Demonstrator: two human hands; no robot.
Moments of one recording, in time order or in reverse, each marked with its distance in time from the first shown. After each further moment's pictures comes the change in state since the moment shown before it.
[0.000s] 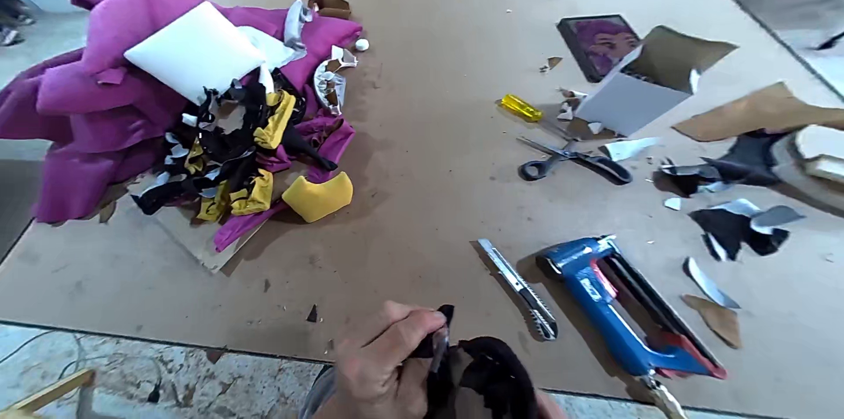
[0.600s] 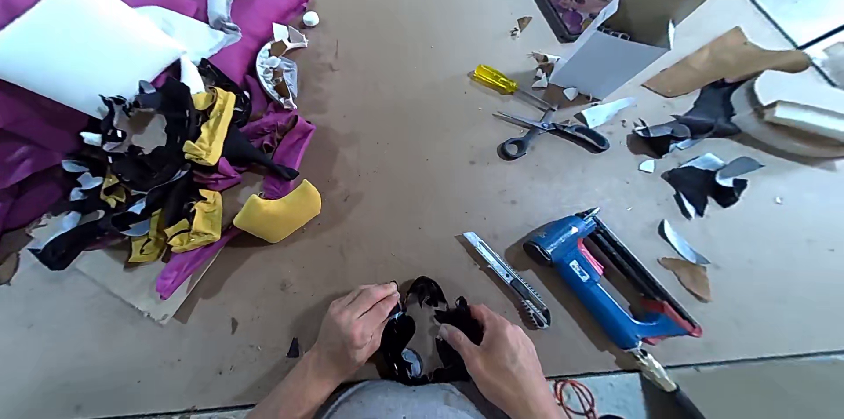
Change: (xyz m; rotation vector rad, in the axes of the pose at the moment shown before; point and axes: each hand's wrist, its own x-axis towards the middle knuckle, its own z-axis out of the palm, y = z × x) left_hand -0.040 -0.140 0.002 0.235 -0.431 0.132; right_hand 0.062 0.115 -0.014 -0.683 0.517 0.792
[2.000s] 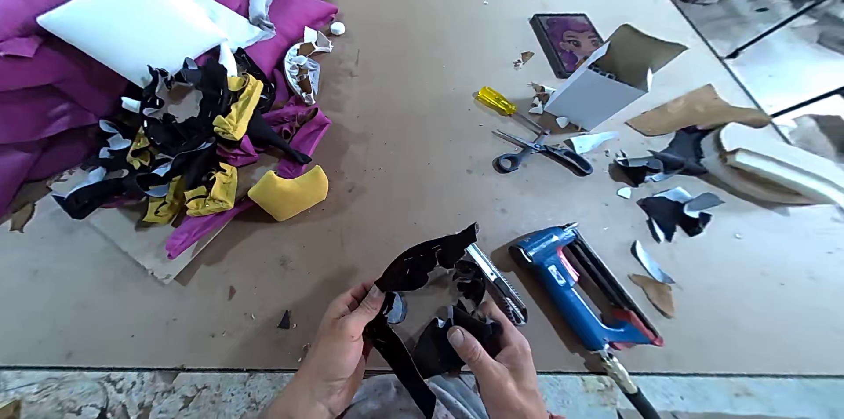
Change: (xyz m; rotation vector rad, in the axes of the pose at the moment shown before) left_hand 0.041 0.103 -0.046 -1.305 0.232 -1.237; right_hand -0.042 -0.005 -0.005 0.999 0.112 -0.416
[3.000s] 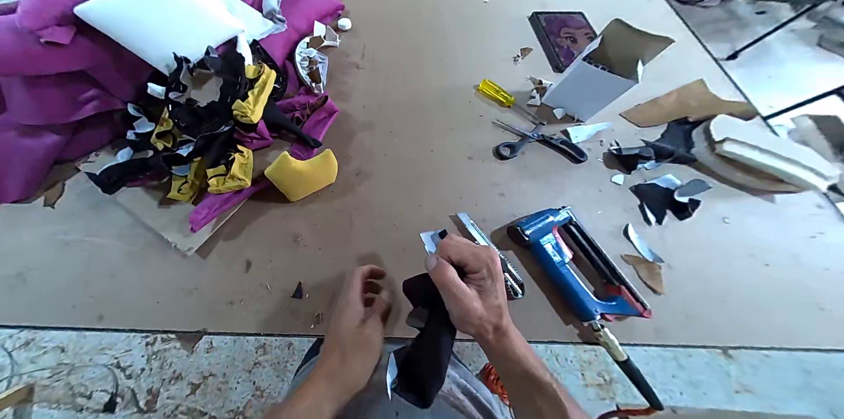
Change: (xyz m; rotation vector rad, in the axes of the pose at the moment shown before) left_hand -0.026 -0.023 -0.017 0.625 -0.037 0.296; right_hand 0.056 -0.023 0.036 -0.359 -0.222 -0.575
